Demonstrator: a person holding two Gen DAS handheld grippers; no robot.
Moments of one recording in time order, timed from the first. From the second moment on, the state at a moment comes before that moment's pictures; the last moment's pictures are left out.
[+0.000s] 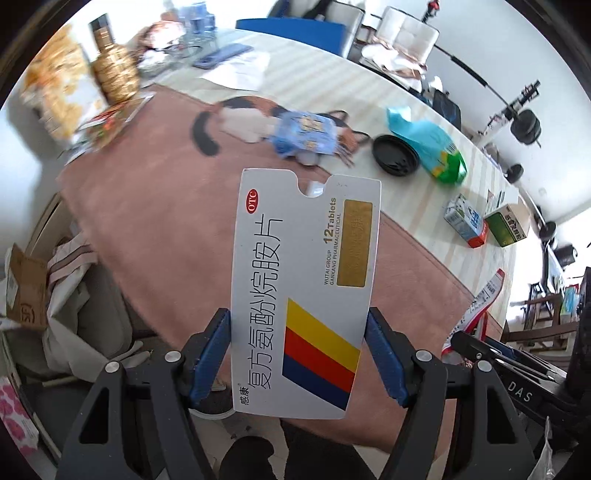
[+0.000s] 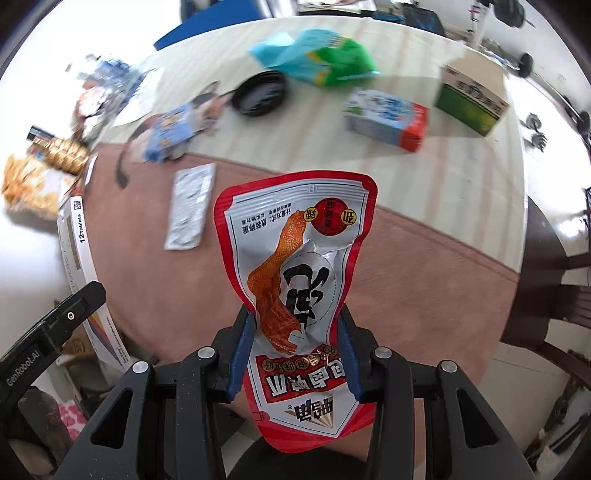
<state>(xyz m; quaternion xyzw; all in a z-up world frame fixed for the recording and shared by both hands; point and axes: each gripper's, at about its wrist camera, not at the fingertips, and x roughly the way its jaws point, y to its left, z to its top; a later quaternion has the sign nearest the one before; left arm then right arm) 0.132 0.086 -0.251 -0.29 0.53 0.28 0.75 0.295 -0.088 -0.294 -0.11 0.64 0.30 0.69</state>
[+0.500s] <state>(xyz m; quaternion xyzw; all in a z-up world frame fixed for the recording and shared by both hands) -0.103 0.128 -0.336 -0.44 0.52 0.29 0.67 0.070 -0.028 -0.355 -0.16 0.67 0.39 0.62</state>
